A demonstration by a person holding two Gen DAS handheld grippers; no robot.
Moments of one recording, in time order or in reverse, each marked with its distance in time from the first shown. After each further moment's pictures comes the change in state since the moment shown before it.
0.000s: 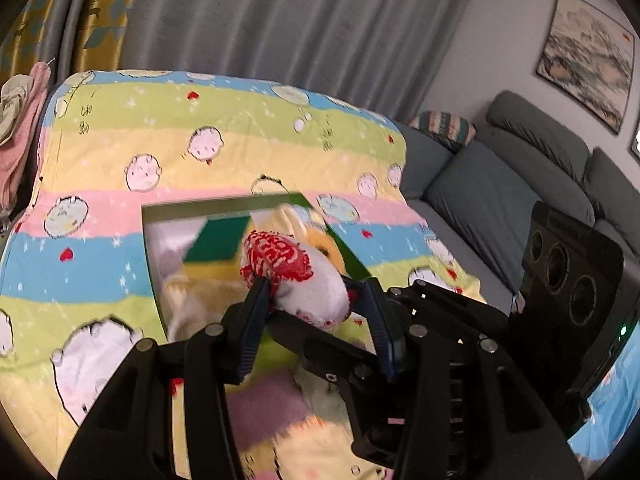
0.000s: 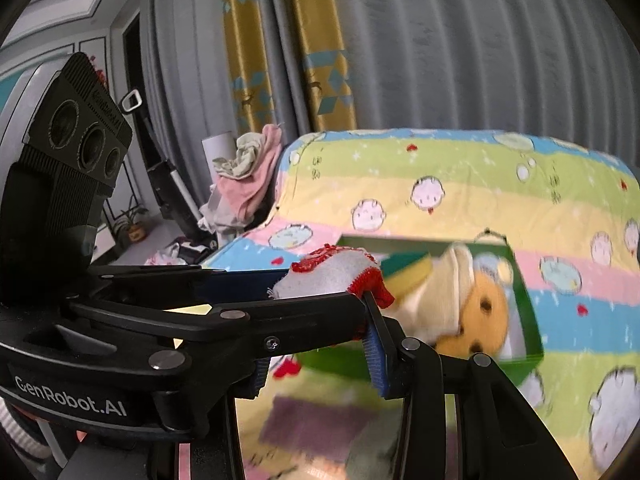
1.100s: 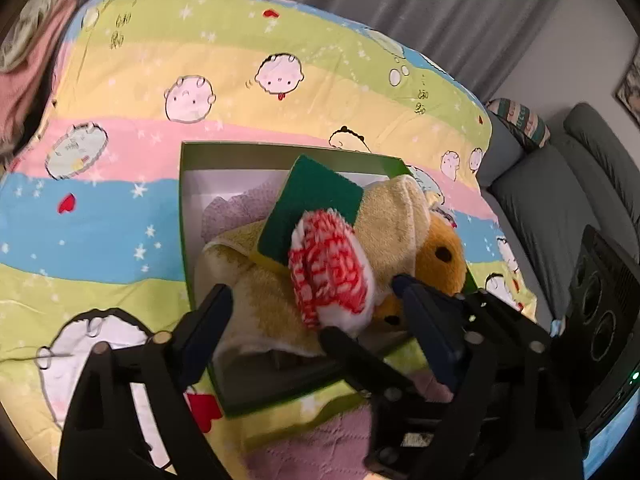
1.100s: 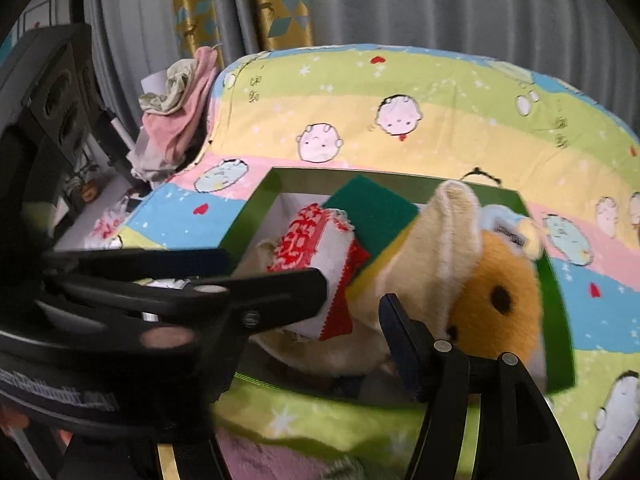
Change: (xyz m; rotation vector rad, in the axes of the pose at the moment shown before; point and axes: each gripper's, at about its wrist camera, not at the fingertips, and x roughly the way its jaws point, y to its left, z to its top) left arm 0.090 0.084 0.009 -0.187 0.177 0.139; right arm 0.104 -0.040 -0.013 0.042 0.265 -0.153
